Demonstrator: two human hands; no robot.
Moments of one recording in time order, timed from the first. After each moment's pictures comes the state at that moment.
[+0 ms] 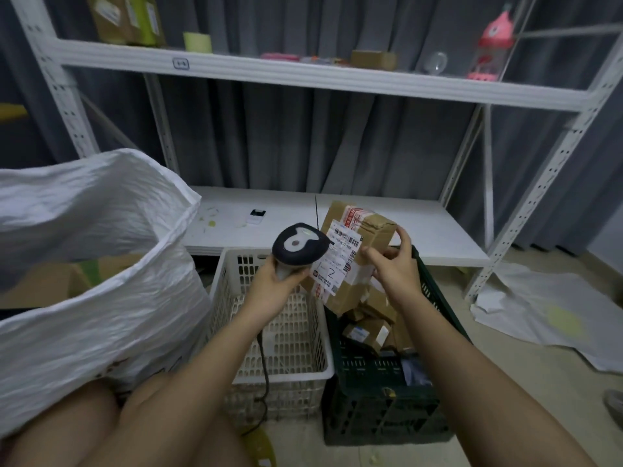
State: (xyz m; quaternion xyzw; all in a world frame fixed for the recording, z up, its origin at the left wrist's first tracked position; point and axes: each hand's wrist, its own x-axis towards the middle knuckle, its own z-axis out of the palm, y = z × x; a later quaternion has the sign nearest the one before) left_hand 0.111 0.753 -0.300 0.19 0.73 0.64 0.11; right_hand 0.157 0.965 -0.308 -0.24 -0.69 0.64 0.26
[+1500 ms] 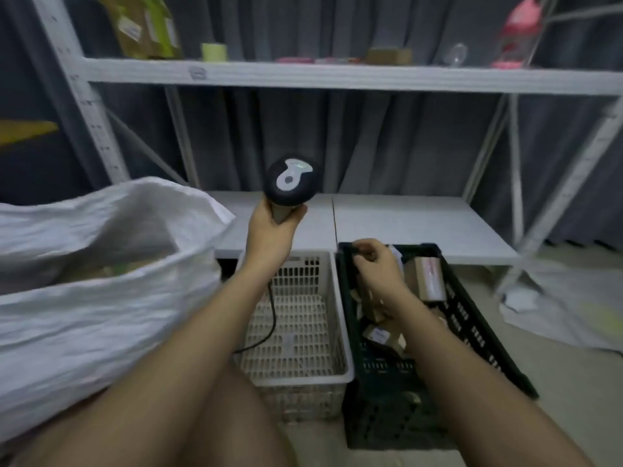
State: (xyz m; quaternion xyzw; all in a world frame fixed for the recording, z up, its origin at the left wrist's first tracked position) left_hand 0.082 0.751 -0.227 0.17 0.72 0.67 -0.08; right_hand 0.128 0.927 -0.307 -0.18 -0.80 0.54 0.19
